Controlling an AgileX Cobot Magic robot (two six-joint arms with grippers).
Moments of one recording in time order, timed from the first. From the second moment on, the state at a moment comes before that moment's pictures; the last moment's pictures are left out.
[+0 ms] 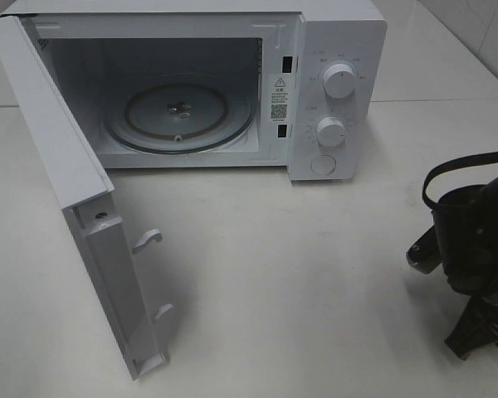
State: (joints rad) left arm 0.07 0.00 -0.50 -0.17 1.05 0.20; right arm 0.56 1.80 -0.55 -0.95 0.82 0.95
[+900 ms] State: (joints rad) left arm 0.07 0.00 -0.50 -0.17 1.05 0.20; right arm 0.56 1.21 -0.61 -0.52 0.86 0.51
